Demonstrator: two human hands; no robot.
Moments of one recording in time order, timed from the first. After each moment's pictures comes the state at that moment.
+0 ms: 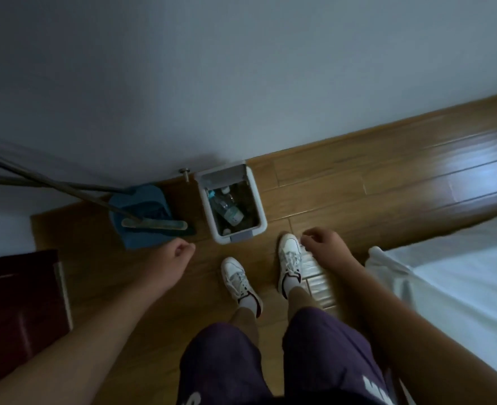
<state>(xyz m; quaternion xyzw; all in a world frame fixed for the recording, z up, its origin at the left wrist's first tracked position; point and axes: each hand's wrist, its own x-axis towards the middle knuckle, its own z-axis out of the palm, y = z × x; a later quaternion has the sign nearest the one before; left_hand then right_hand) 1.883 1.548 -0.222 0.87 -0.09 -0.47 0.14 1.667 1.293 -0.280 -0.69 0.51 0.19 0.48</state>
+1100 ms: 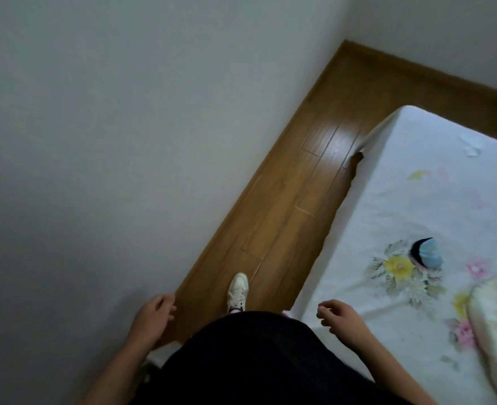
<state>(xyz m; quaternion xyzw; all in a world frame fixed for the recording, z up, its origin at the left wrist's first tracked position) 1.803 1.120 -0.119 0.82 -0.28 -0.47 0.13 1.386 1.103 -0.109 -0.39 0.73 -0.06 0.55</state>
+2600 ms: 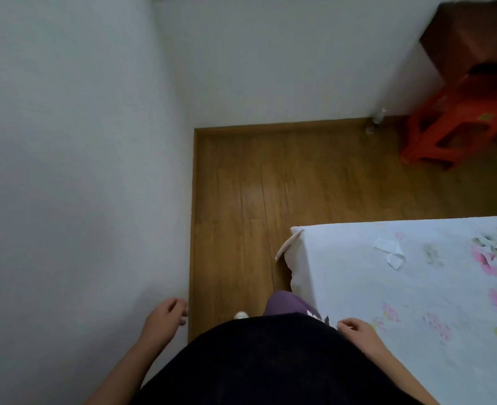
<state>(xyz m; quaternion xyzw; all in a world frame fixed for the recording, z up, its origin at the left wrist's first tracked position) 1.386 0.184 -0.088 0.66 -0.56 -0.51 -0.02 1.045 0.434 -0.106 -0.09 0.84 -0.18 0.50</state>
